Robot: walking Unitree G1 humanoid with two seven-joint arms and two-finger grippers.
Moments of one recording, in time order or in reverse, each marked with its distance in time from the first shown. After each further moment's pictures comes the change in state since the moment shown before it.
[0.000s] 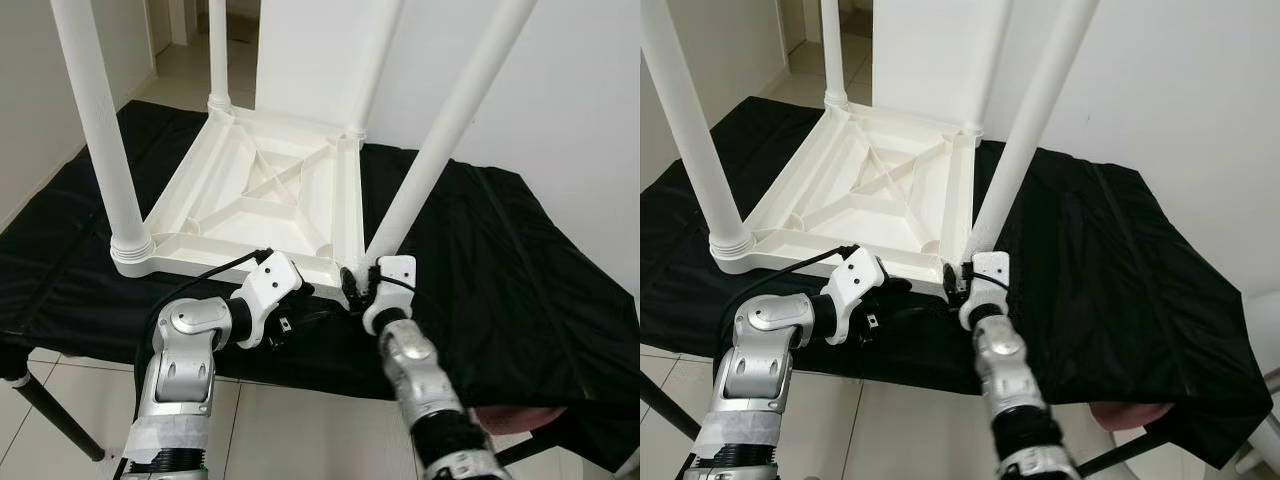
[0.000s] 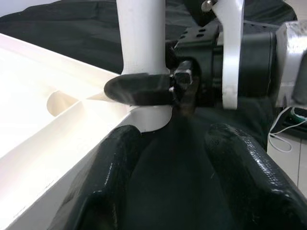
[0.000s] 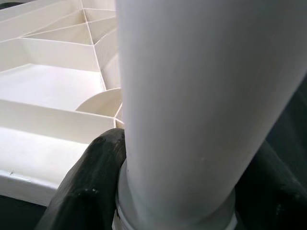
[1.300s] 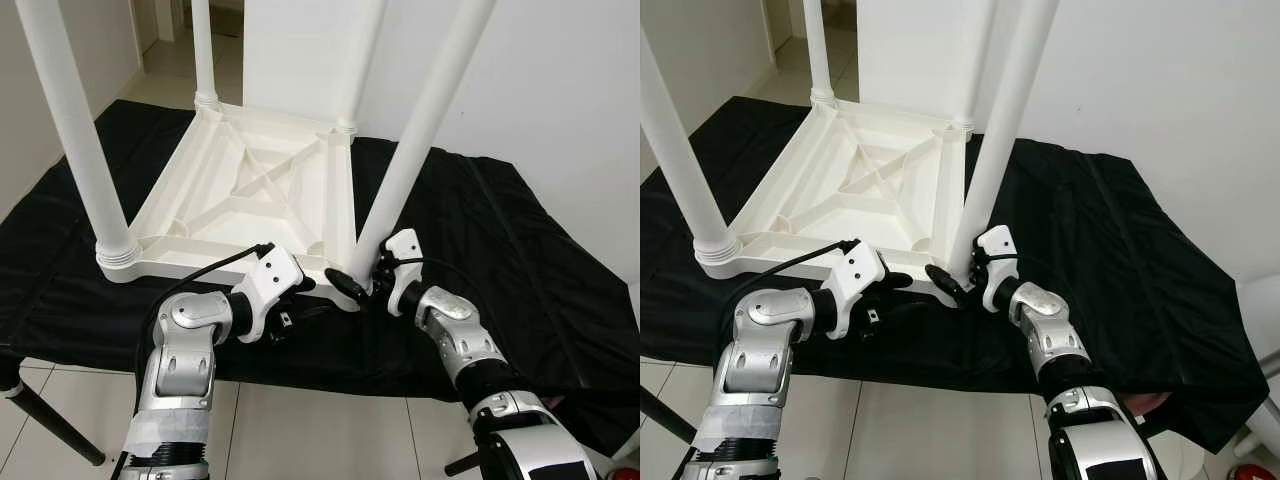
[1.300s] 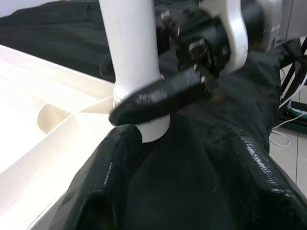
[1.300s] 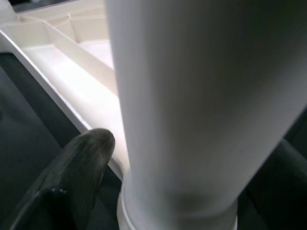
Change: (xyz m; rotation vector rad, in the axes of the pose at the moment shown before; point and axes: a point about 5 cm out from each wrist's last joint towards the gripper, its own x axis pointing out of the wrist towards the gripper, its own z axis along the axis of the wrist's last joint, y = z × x) left arm 0.000 0.004 0.005 0.017 -0.006 0.003; right arm 0.029 -0.034 0.016 -0.181 0.094 0.647
